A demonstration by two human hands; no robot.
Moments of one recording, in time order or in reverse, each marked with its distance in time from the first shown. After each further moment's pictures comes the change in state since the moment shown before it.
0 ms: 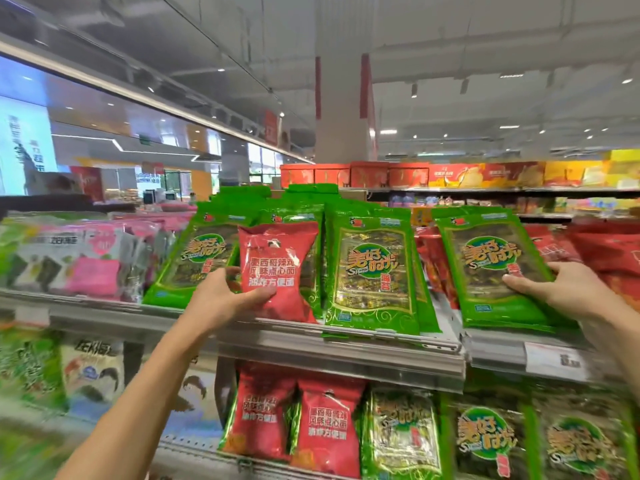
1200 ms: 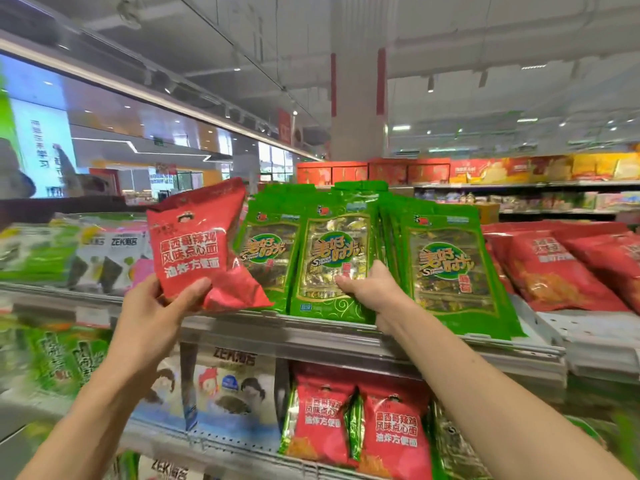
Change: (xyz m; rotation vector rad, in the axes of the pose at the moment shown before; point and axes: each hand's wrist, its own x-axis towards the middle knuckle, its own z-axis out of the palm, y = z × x) left_hand -0.031 -0.069 -0.129 -0.285 0.342 0.213; right_hand -0.095 -0.197 0.268 0.487 -0.446 0.029
